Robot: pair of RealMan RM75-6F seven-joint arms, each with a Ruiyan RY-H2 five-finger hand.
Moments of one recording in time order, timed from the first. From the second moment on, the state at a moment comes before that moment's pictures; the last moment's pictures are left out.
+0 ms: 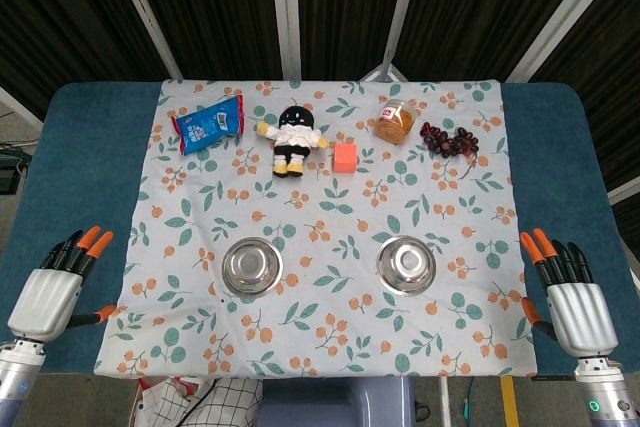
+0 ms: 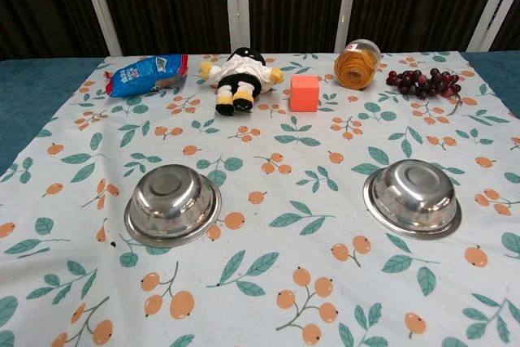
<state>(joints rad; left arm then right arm) -0.14 -1.20 0.03 -1.56 1.60 1.44 0.20 0.08 -1.16 0.03 -1.60 -1.58 1.50 -0.14</state>
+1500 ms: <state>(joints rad) -0.50 -1.74 -0.14 -1.72 1.19 1.08 0.97 0.08 -1.07 0.01 -1.60 -1.58 1.48 0.07</state>
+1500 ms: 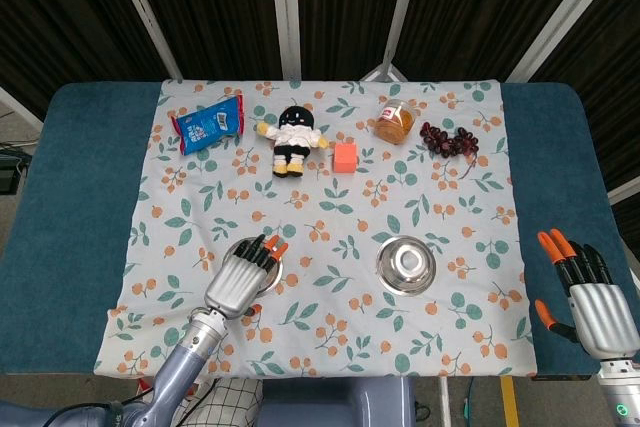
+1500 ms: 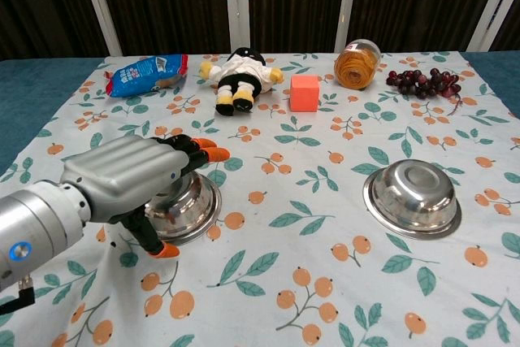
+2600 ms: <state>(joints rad) -0.65 -1.73 -0.15 -1.72 0.80 1.15 1.05 0.09 -1.07 0.02 -1.62 -1.57 1.46 0.05</state>
